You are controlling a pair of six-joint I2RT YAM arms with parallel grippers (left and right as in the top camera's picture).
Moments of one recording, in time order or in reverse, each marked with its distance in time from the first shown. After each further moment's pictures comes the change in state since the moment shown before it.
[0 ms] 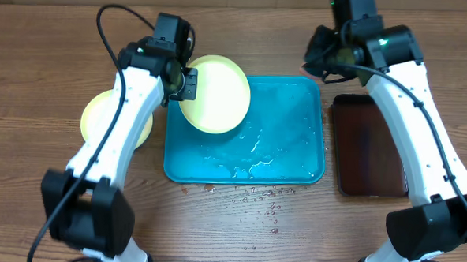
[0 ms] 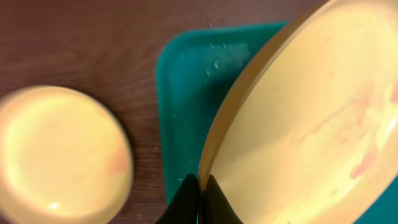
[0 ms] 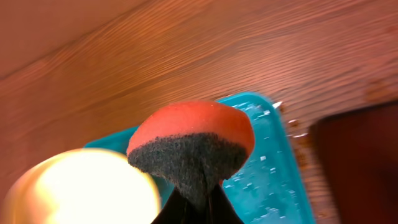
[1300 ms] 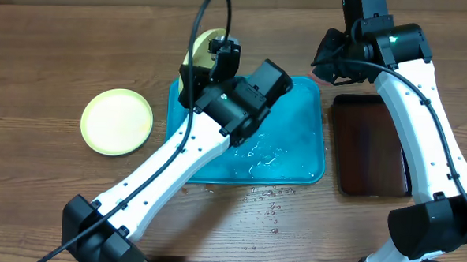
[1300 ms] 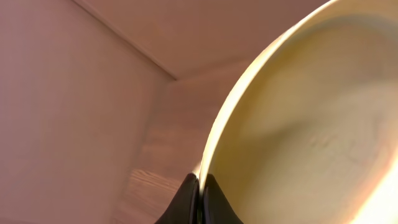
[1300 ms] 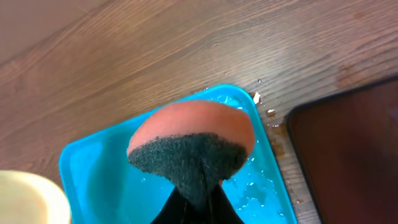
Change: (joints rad) left arm -0.455 -0.076 0.005 -0.074 -1.038 -0.254; right arm -0.036 0.002 0.000 -0.059 -0.001 -0.008
